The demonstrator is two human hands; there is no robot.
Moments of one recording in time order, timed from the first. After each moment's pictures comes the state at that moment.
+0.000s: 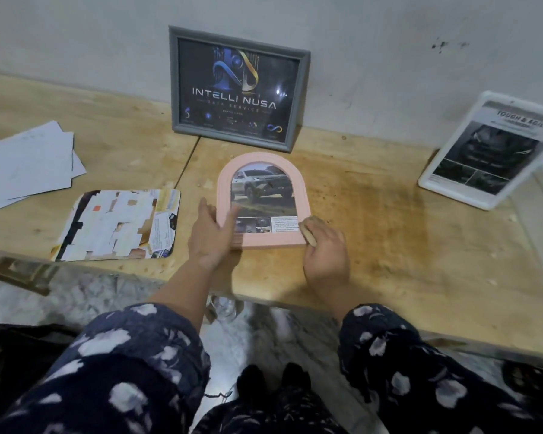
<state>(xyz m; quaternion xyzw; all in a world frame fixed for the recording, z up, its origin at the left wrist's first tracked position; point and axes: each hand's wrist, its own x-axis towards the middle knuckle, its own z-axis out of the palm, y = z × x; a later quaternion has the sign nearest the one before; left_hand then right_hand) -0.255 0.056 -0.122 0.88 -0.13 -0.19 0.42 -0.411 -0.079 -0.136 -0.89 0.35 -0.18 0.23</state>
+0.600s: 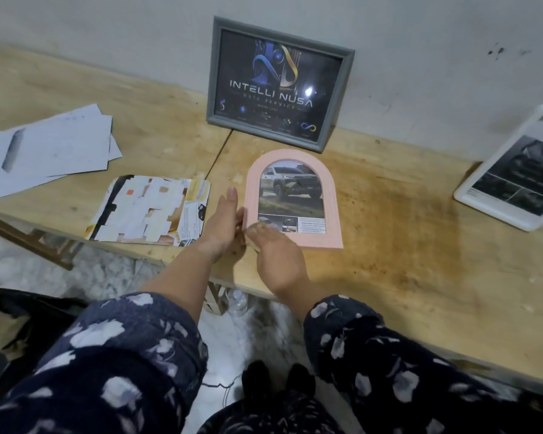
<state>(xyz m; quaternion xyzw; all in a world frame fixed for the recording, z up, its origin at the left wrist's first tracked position) -0.225 0.078 -0.128 0.76 -0.04 -0.37 0.53 -0.345 -0.001 -0.123 -0.96 0.13 -0.02 0.23</state>
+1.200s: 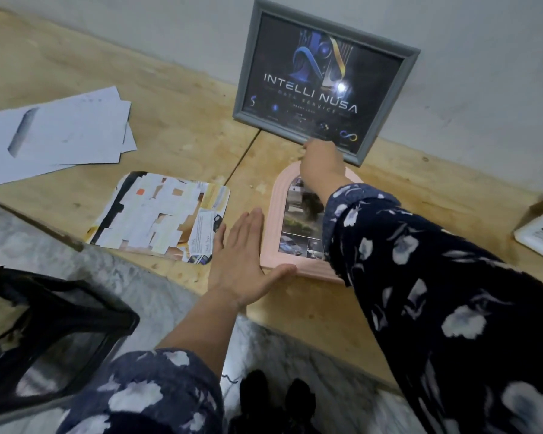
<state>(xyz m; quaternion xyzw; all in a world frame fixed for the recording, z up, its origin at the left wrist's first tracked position) -0.239 0.086 -0.160 0.93 -0.32 -0.05 0.14 -0.171 -0.115 -0.081 -0.95 0.29 0.00 0.15</state>
